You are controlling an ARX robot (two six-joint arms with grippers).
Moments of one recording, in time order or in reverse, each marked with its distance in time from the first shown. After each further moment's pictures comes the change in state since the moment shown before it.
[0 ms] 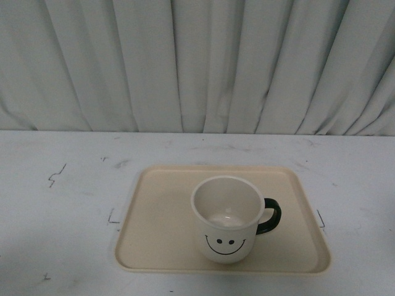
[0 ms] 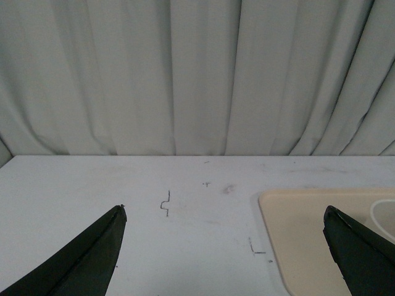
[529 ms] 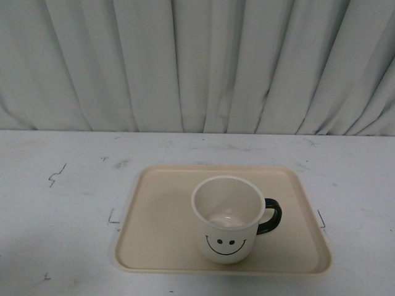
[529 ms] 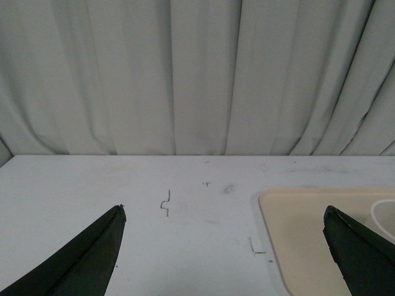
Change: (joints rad) left arm 0.000 0.000 0.000 0.000 0.000 0.000; right arm -0.089 -0.283 -0.089 -0.225 -0.089 0.002
